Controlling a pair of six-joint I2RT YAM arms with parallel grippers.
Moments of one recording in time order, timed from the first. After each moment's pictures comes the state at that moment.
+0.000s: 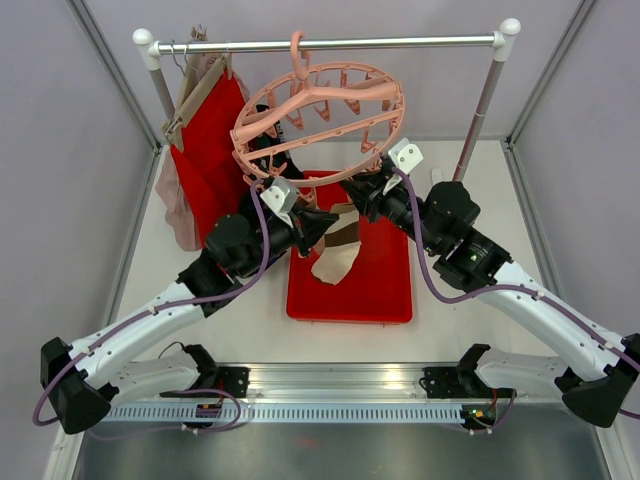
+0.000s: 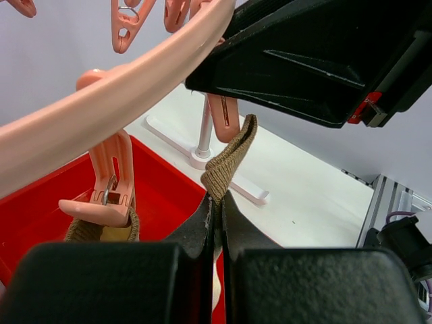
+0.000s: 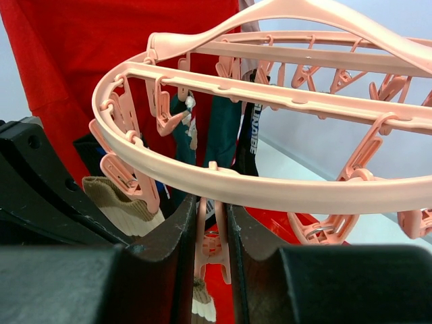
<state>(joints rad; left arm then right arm) -0.84 1.02 0.89 0.24 0.11 -0.18 0.80 1.11 1.17 0.04 0.02 -0.04</state>
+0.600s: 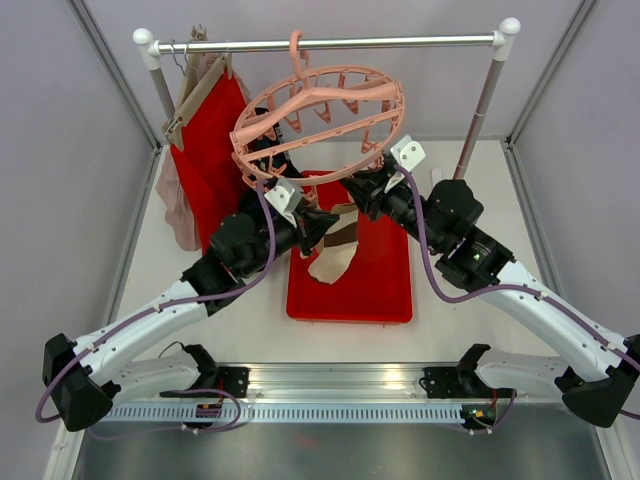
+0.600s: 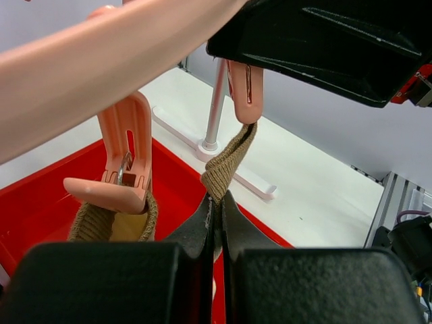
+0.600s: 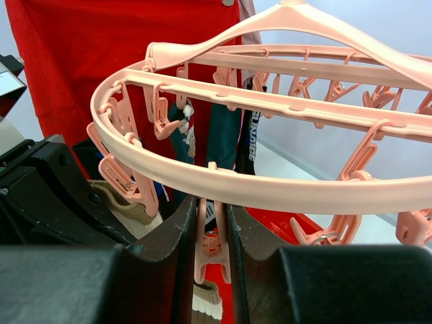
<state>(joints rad) -0.84 1.04 0.88 0.23 0.08 -0.17 0.80 1.11 1.19 0.02 0.02 -0.04</state>
